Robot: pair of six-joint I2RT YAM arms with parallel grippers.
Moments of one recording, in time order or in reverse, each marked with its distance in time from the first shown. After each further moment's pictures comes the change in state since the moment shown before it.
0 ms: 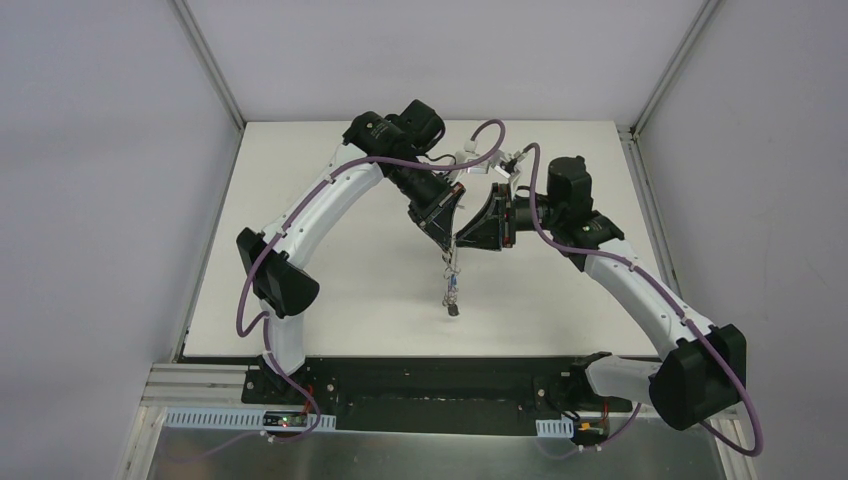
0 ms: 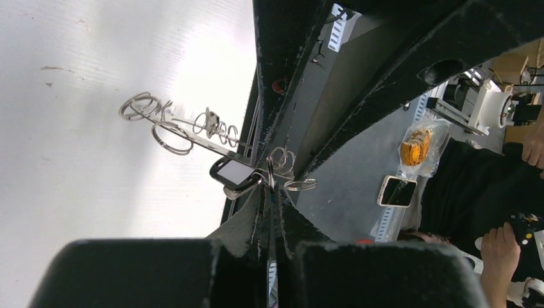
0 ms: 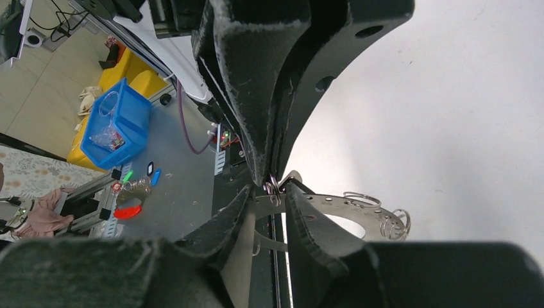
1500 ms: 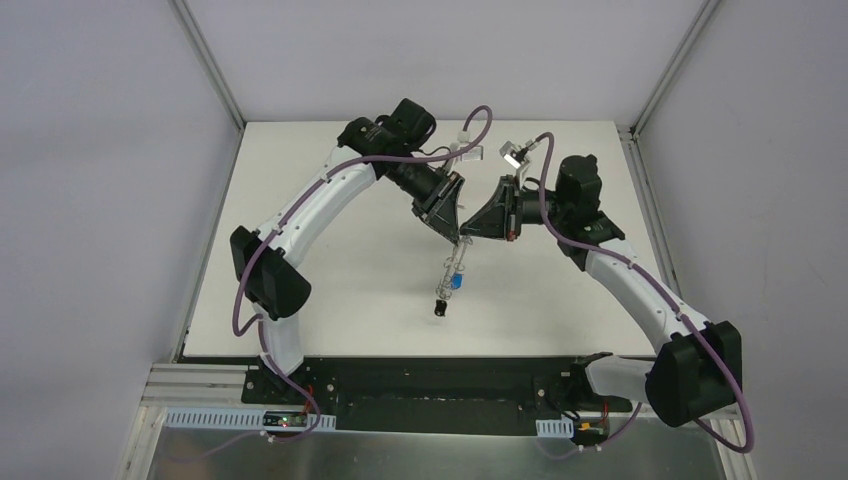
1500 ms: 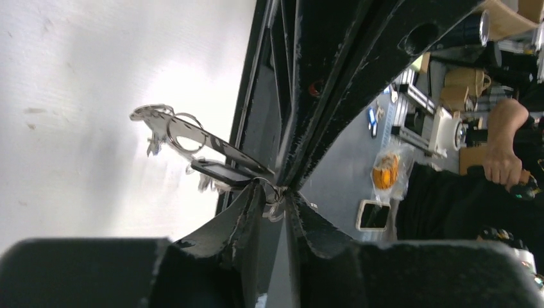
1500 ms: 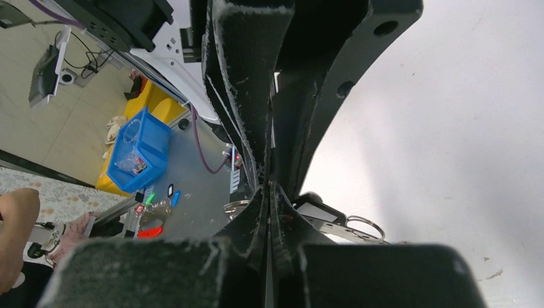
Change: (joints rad) left arm 0.044 -0.028 -0.118 0.181 0.139 -0.093; right arm -0.050 0.014 -0.042 0.199 -0.038 0.208
